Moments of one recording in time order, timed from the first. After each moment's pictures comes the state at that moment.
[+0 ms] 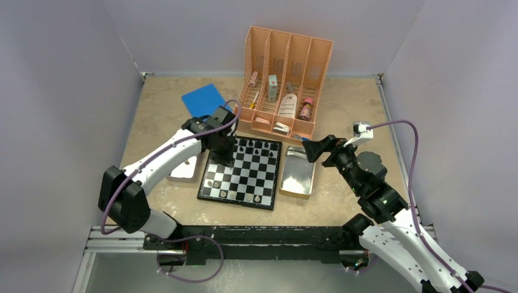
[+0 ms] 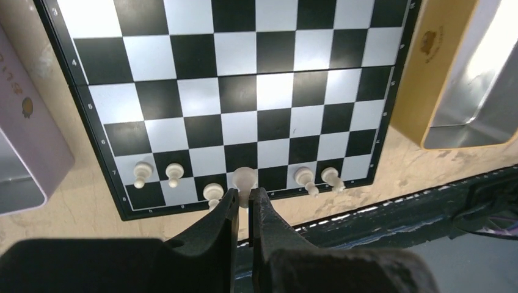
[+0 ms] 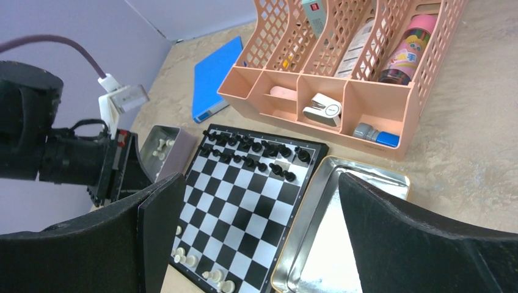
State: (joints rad) left arm -0.58 1.47 1.23 -0.93 0.06 -0.48; right arm 0.60 0.56 0.65 -0.23 0.20 0.57
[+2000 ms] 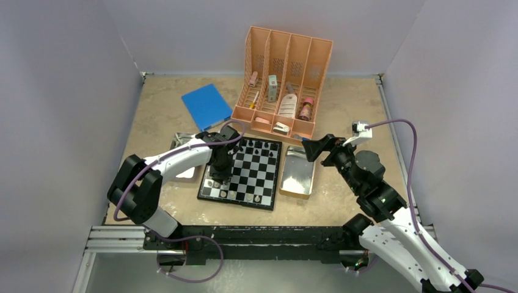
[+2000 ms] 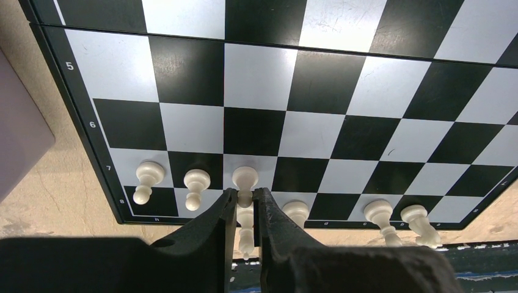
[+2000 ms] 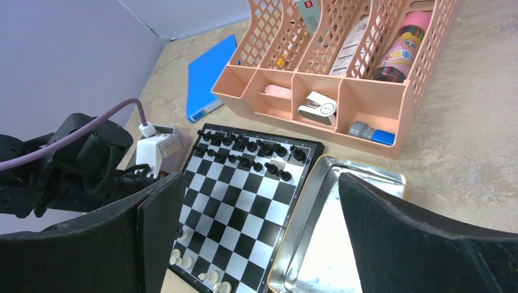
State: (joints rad) left arm -0.63 1.56 1.00 -0.85 -0.04 -0.59; right arm 0.60 0.57 0.65 -0.23 0.21 0.57
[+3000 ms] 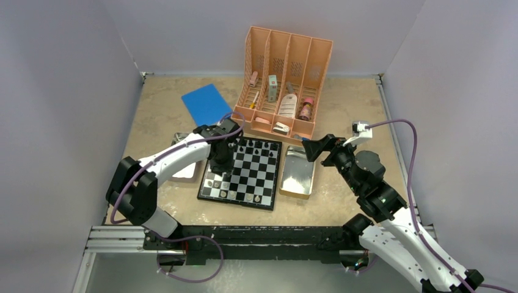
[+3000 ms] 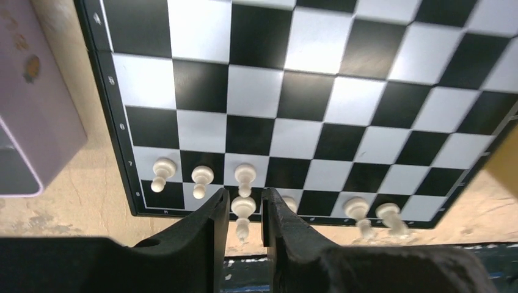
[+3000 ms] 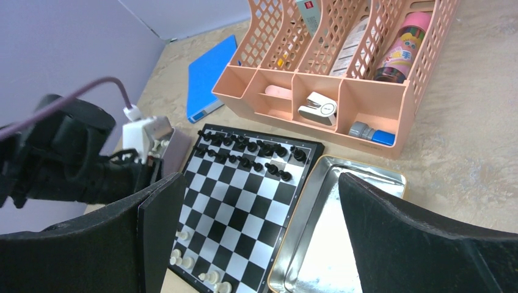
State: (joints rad) left arm -0.63 1.55 1.07 -0.91 -0.08 -0.60; right arm 0.60 0.57 0.65 -0.23 0.21 0.57
